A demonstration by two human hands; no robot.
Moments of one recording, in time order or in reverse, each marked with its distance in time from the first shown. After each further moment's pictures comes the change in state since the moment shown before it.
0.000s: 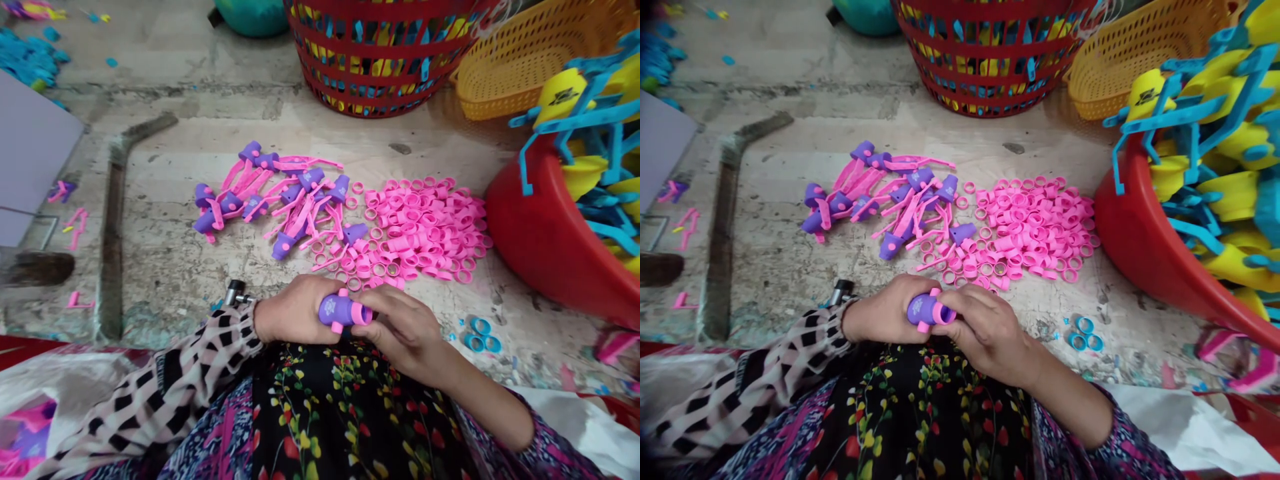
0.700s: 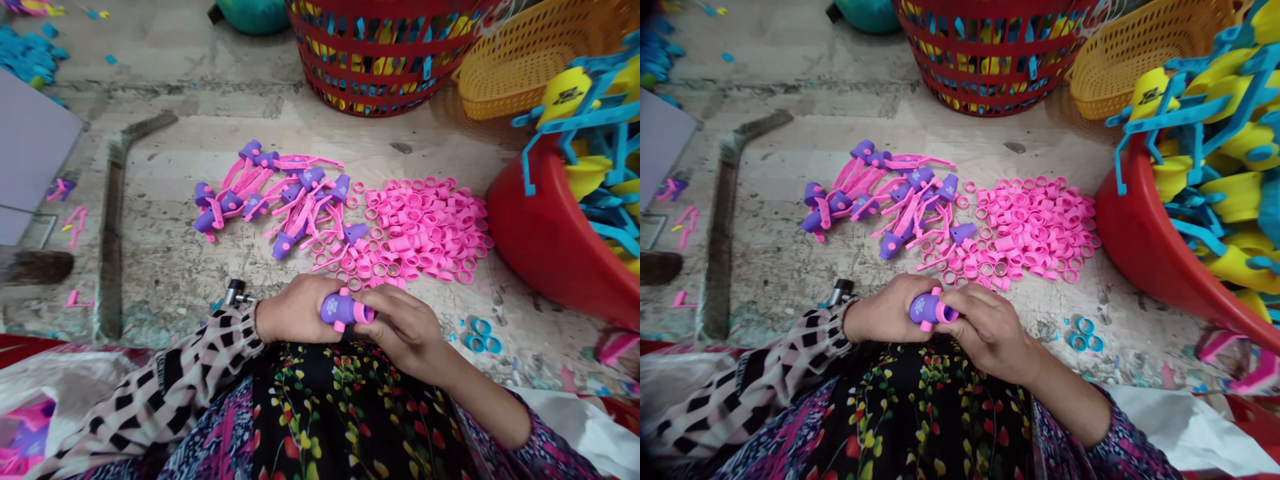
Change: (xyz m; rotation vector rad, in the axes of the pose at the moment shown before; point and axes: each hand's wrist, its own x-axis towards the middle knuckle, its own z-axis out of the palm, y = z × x) left_hand 0.000 -0.002 0.003 0.057 0.009 -0.008; right_hand 0.000 0.003 0.000 0.017 0.011 0.026
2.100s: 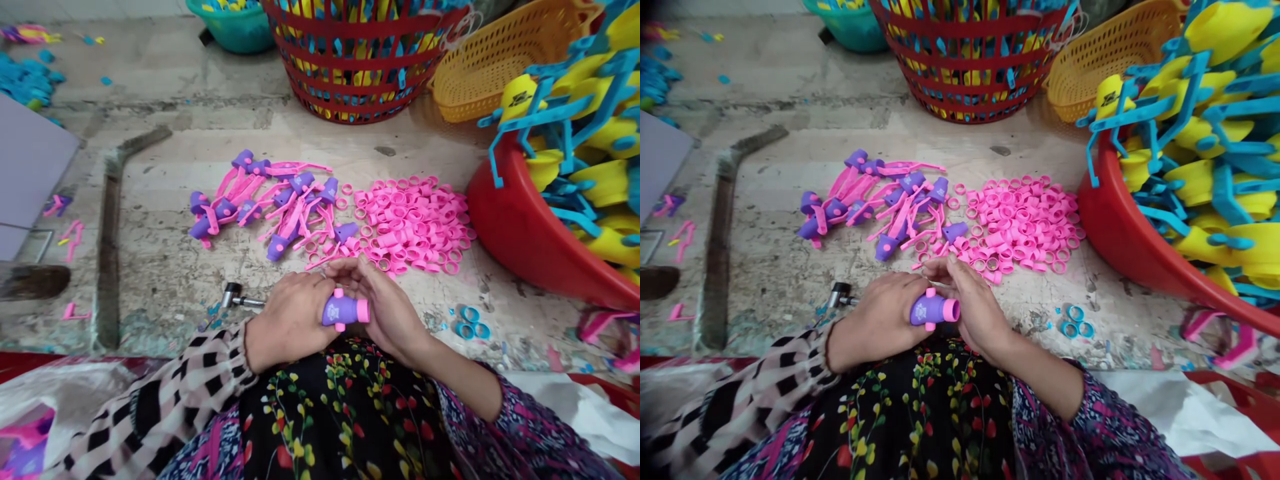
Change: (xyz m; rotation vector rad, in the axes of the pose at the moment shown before) left_hand -0.013 0.033 0.003 0.469 0.093 -0.097; right_hand 0.023 -0.009 0.031 1.012 0.318 0.763
